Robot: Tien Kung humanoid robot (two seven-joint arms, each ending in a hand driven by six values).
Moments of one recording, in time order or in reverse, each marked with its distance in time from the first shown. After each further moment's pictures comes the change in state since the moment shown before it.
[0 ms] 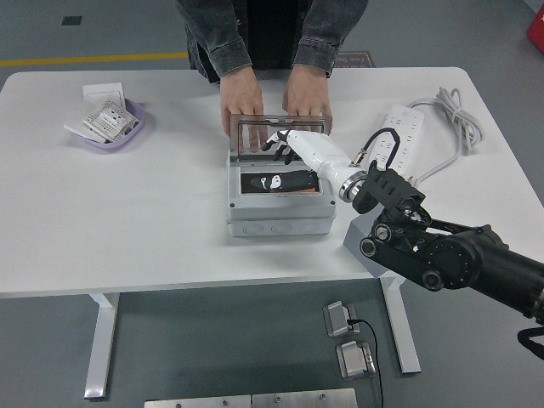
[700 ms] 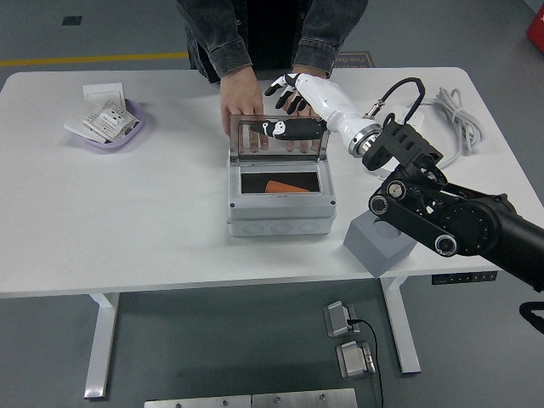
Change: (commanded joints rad) left arm -0.005 0.000 0.032 0.000 -0.022 0.000 0.000; right arm 0.139 0.012 0.026 -0.054 0.090 0.031 0.010
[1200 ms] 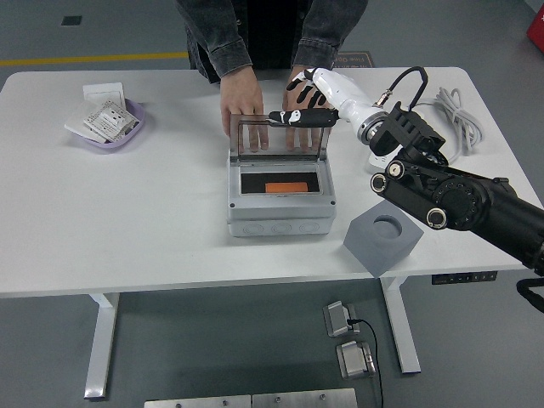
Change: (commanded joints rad) left arm 0.003 -0.001 0.019 0.000 -0.010 0.000 0.000; right arm 0.074 0.017 -0.059 -0.181 0.086 -0.005 0.025
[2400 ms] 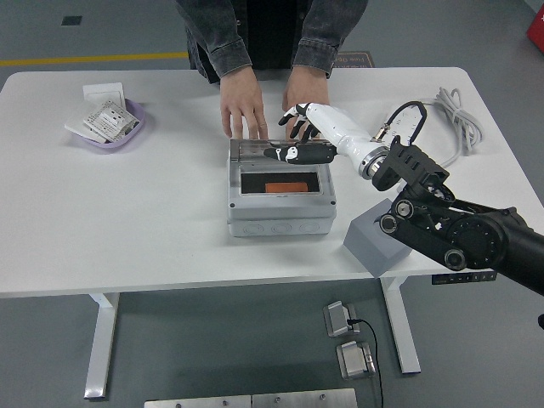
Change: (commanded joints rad) left arm -0.002 -0.002 -0.035 -0.001 0.035 0.001 -0.002; right arm -0.154 -0.091 -0.006 0.247 -0.095 -0.011 -0.025
